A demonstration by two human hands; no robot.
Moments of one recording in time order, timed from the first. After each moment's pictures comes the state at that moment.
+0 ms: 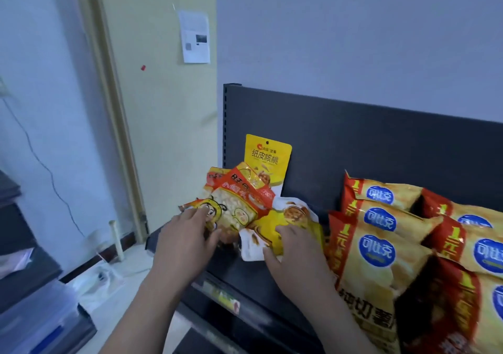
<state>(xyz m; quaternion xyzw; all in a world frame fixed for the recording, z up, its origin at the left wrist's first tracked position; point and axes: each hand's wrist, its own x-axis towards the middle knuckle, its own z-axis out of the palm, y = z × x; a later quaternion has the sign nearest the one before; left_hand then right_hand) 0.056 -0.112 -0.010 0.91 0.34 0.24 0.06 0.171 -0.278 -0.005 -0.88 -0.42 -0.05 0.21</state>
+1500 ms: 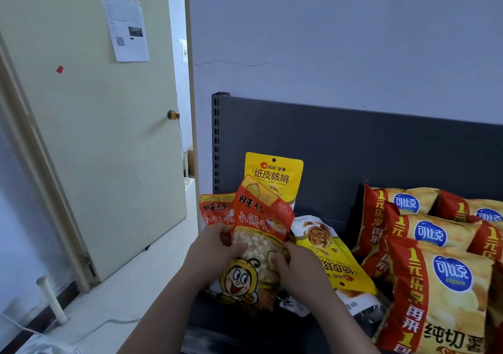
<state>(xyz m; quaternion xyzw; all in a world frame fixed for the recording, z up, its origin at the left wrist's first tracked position) 0.134 0.044 -0.017 0.86 0.20 0.12 0.46 0.210 -0.133 -0.056 -0.93 -0.24 -0.03 0.28</state>
